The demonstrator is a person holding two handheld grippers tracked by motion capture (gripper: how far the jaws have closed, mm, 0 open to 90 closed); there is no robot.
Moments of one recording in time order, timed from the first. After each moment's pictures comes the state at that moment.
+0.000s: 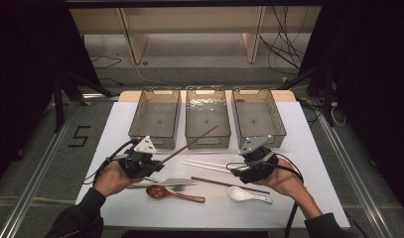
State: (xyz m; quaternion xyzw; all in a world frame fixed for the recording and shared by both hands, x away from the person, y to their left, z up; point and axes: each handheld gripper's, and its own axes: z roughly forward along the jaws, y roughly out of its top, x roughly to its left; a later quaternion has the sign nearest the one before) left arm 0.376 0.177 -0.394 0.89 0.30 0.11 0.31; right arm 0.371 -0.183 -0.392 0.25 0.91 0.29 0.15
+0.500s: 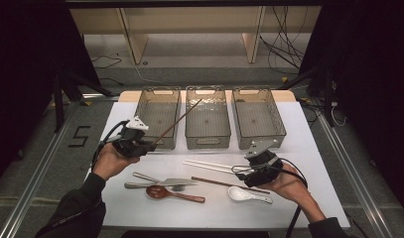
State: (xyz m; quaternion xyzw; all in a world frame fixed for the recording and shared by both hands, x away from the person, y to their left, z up) left arm 0.419 0.193 -0.376 0.86 0.37 0.14 0.32; right arm 0.367 -0.197 -0.405 0.27 0.91 0.29 0.14
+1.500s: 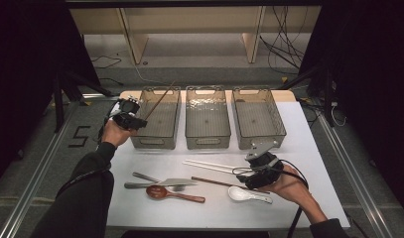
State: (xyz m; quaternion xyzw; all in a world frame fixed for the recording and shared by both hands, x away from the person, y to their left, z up) left arm 0.519 0.221 -0.400 0.81 0.50 0.17 0.27; right arm 0.366 -0.198 -0.409 0.26 0.91 0.28 0.14
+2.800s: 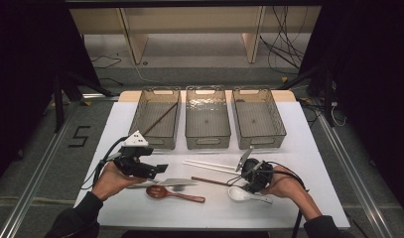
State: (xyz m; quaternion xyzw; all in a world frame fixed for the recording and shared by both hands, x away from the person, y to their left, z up) left arm 0.367 0.187 -0.395 0.84 0.35 0.11 0.39; right arm 0.382 -0.184 -0.449 0.21 0.97 0.10 0.06
